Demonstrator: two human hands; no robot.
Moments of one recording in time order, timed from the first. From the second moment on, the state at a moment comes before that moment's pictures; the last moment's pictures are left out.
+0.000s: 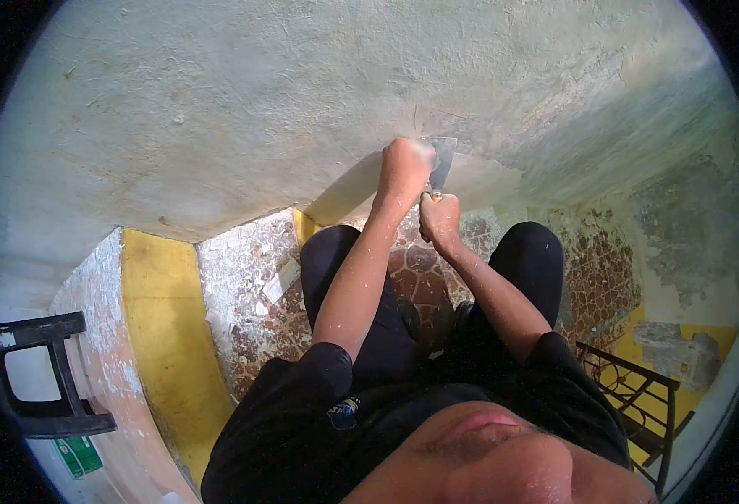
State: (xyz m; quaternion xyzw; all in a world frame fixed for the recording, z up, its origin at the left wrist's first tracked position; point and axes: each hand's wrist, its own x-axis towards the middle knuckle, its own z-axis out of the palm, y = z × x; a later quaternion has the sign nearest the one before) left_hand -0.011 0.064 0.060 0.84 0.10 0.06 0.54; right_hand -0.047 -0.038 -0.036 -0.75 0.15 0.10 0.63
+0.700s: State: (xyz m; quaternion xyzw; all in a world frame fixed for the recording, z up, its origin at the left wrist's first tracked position) left_hand -0.020 0.066 0.093 0.84 0.09 0.11 0.52; right_hand -0.045 -0.039 0.018 -0.77 0.11 0.12 0.62
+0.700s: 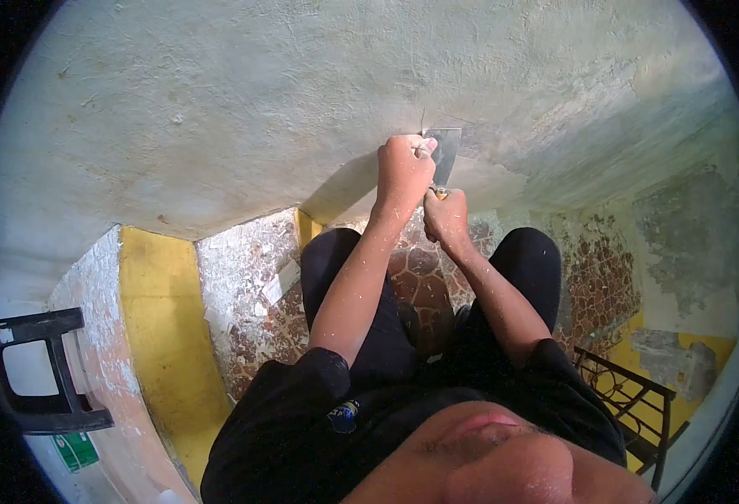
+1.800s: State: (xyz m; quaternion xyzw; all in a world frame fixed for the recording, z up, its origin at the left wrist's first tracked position) left_hand -0.028 0.061 0.134 0.83 0.00 0.26 0.49; right_hand -0.041 -0.021 0.055 -0.61 0.08 0.16 0.77
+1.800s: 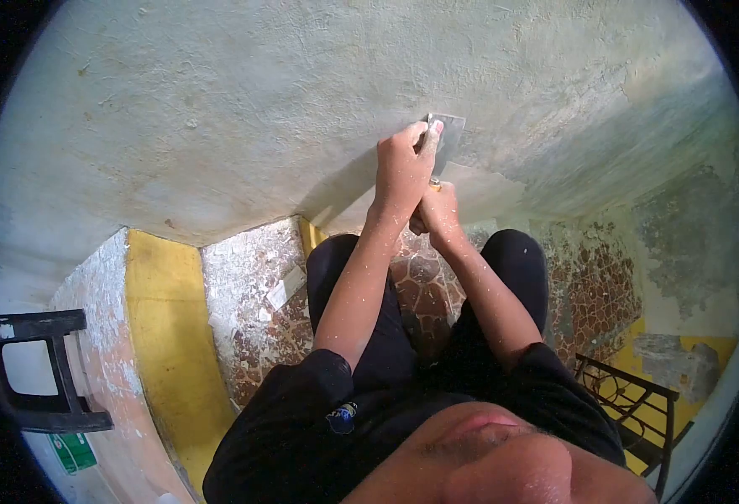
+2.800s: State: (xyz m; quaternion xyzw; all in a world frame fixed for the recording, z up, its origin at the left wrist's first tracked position) left_hand -0.019 0.068 0.089 0.85 0.08 0.06 0.52; right_hand -0.046 -0.043 -0.009 -0.73 0.15 0.18 0.64
